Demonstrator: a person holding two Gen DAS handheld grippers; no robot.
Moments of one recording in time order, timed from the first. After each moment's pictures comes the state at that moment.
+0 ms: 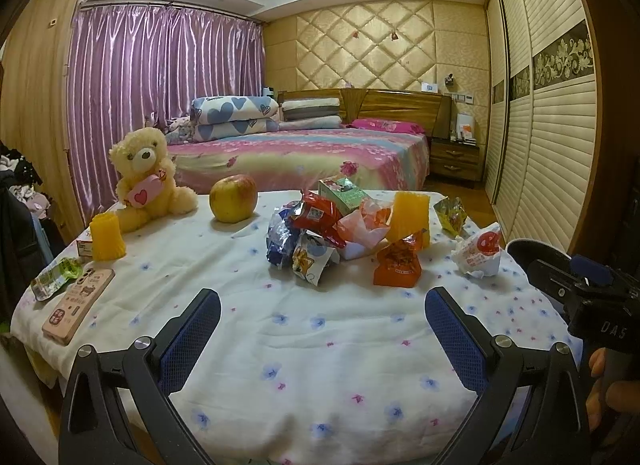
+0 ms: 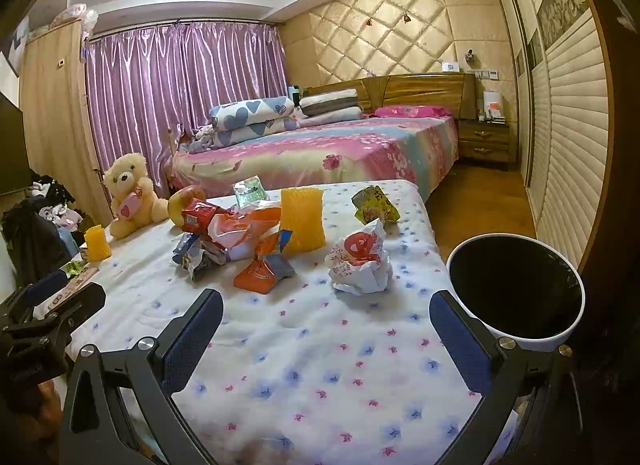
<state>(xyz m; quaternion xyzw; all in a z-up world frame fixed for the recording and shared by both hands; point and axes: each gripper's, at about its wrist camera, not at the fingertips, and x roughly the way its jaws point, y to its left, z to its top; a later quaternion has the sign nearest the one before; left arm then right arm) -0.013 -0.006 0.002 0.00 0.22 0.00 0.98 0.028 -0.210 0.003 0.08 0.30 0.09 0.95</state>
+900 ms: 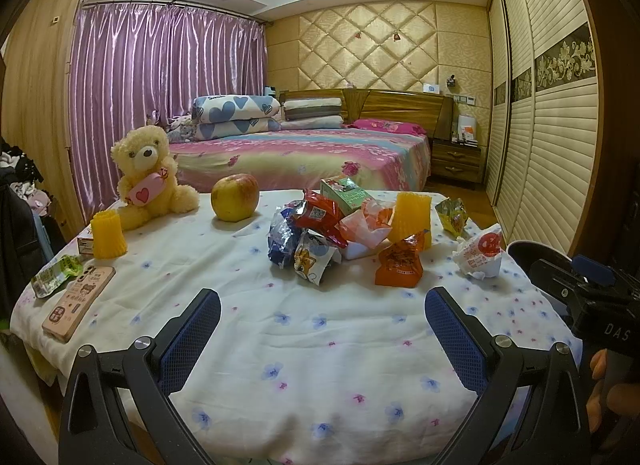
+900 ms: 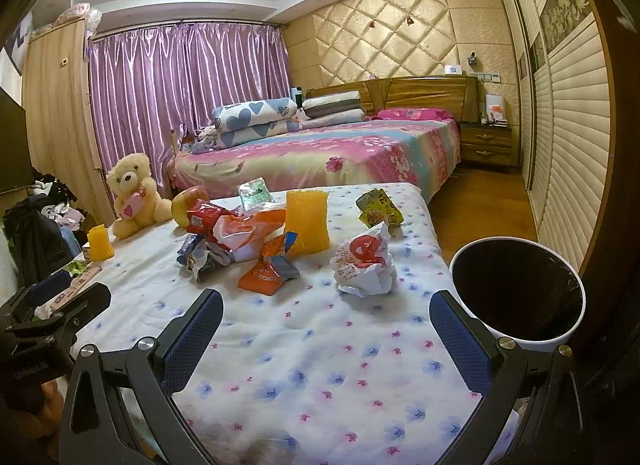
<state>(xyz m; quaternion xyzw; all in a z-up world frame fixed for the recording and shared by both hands) -0.012 -0.004 0.003 -0.01 0.22 0.00 0.98 0.027 -0.208 0.005 0.07 0.29 0.09 0.95</state>
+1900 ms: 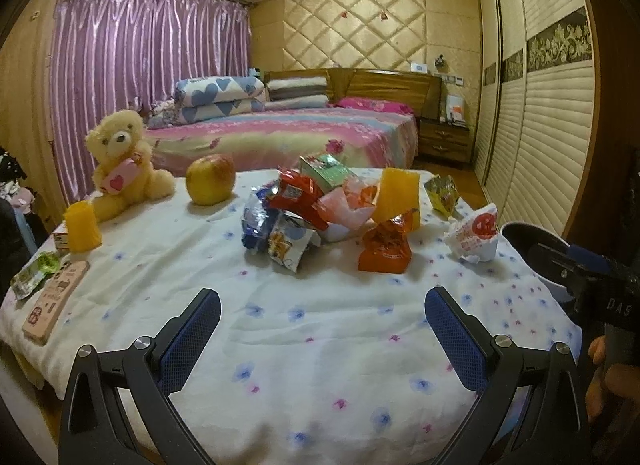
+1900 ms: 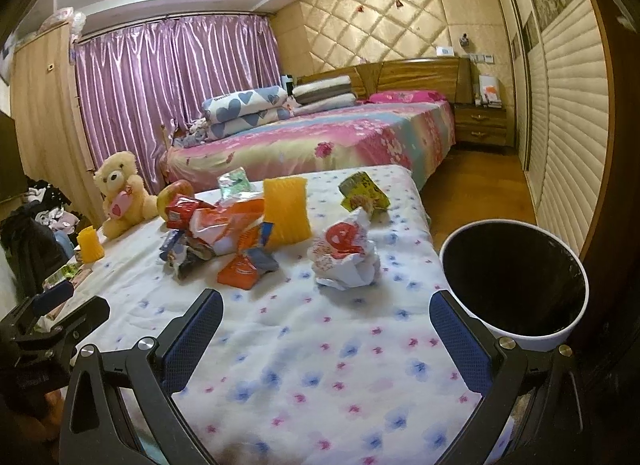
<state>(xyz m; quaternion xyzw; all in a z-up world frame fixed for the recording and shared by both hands) 0.020 -0.014 -0.010 -0.01 0.26 -0.03 0.96 0.046 -0.226 -0.009 0.09 0.32 0.08 0.94</state>
